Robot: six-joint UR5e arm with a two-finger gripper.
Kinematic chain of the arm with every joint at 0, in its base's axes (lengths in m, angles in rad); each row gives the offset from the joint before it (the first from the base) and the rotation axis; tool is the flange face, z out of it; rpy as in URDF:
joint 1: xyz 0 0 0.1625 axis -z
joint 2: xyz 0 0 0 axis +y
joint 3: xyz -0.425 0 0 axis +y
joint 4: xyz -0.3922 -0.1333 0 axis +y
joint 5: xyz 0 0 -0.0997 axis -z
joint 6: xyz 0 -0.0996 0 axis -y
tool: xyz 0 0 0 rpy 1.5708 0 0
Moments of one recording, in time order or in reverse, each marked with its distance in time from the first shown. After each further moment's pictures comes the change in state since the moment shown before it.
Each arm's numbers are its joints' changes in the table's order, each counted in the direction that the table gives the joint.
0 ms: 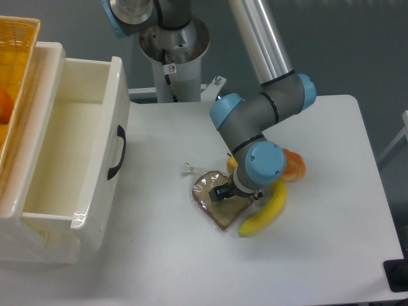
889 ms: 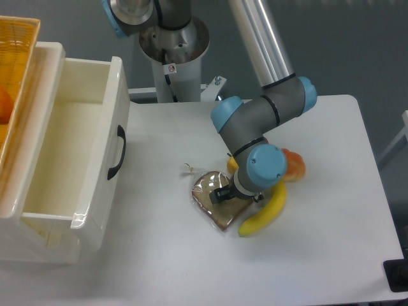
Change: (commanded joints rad) arm 0.000 0.012 -0.012 0.000 -0.008 0.012
